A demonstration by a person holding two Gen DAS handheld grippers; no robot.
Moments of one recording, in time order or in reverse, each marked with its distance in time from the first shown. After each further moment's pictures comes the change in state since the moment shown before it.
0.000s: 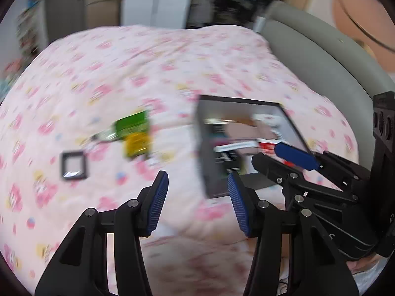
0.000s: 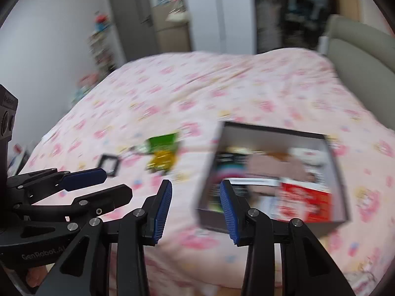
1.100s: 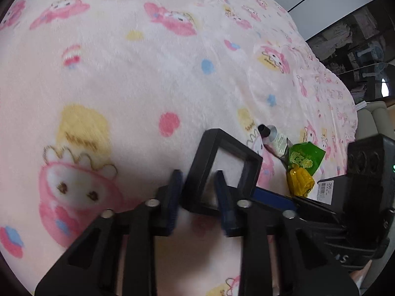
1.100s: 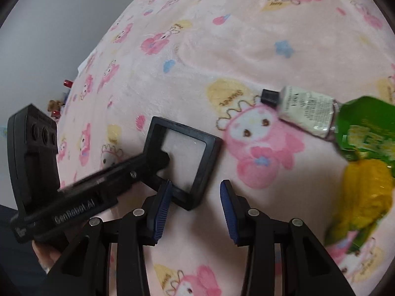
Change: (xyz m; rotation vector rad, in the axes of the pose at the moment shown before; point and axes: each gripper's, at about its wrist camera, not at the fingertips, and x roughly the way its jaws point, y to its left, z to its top) left arm 0.154 0.329 -0.040 -0.691 0.107 0.039; right arm 0.339 0.184 0.026 -0.102 0.616 0.516
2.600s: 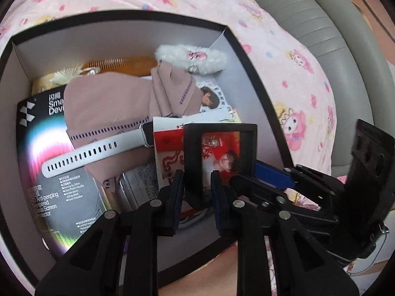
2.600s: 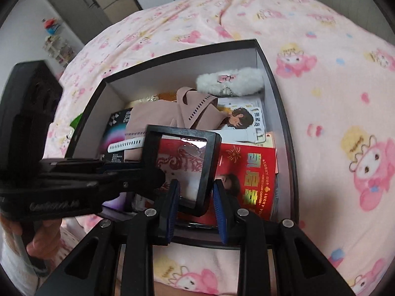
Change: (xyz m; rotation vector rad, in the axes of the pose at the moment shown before) left arm 0.097 -0.452 -0.256 0.772 0.488 -0.248; right arm -0.325 -0.248 -0.304 0.421 -0.438 -0.423
